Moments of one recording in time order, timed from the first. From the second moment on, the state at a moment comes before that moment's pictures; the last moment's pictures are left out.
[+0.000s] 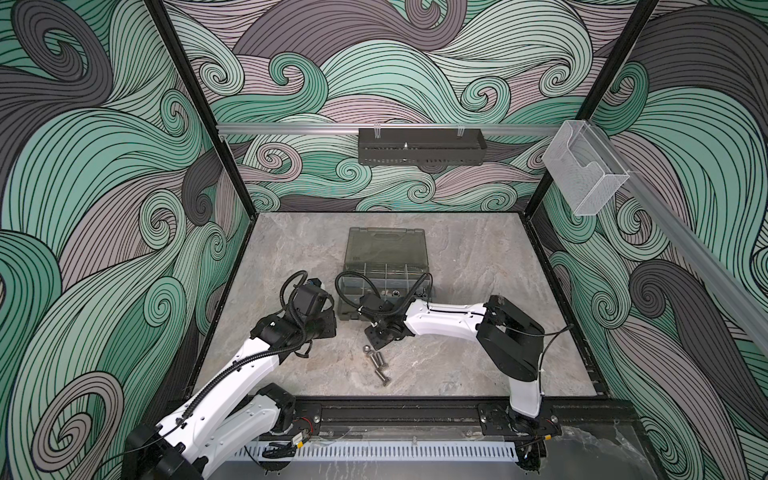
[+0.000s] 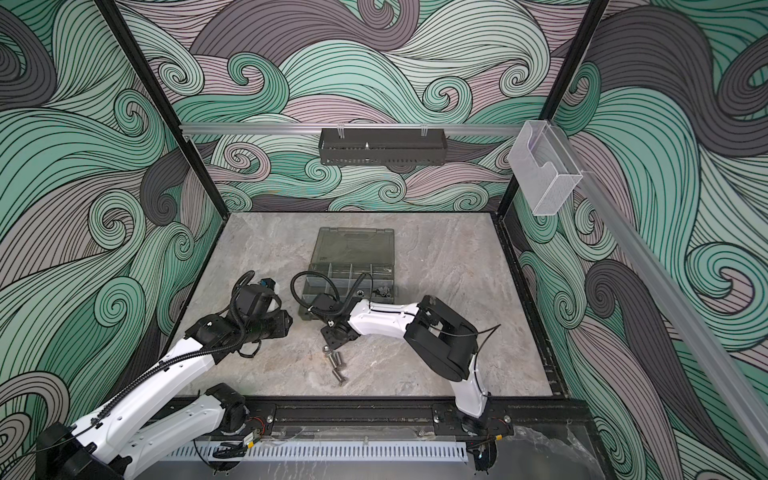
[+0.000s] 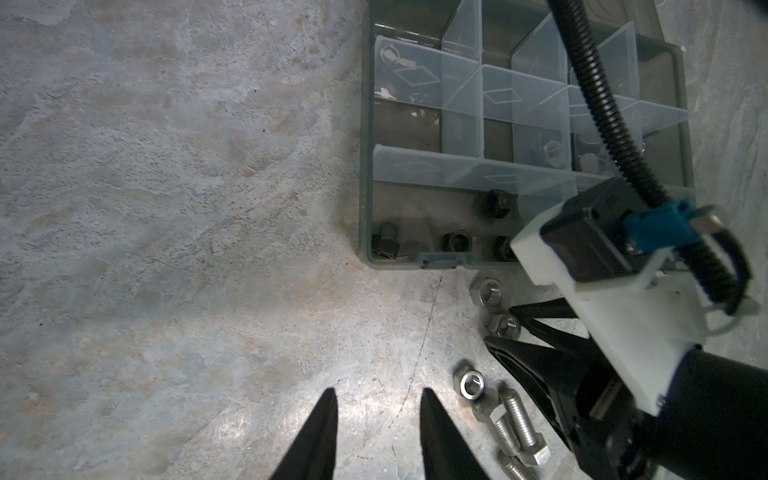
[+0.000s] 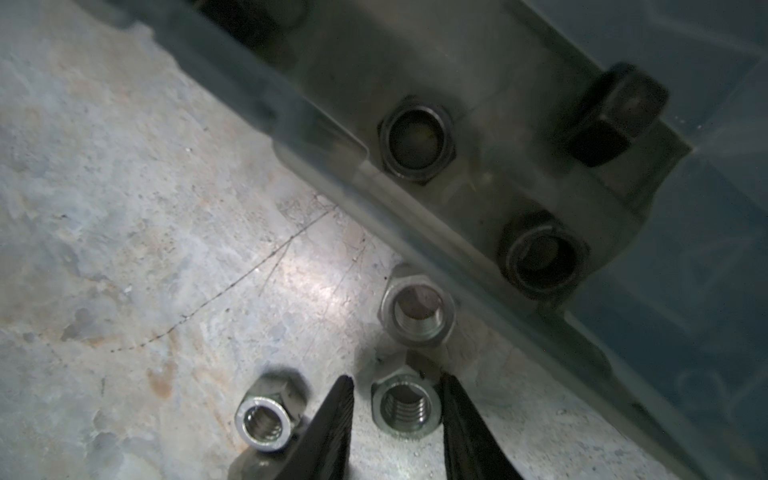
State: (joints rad) left arm -0.49 0.89 0.68 -0.75 -0.06 -0.54; right arm 1.07 1.97 1.30 -0.58 0.05 0.42
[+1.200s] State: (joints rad) left arm -0.49 0.88 0.66 -0.75 -0.06 -0.54; right arm 1.03 1.78 1.30 -0.63 0.11 0.37
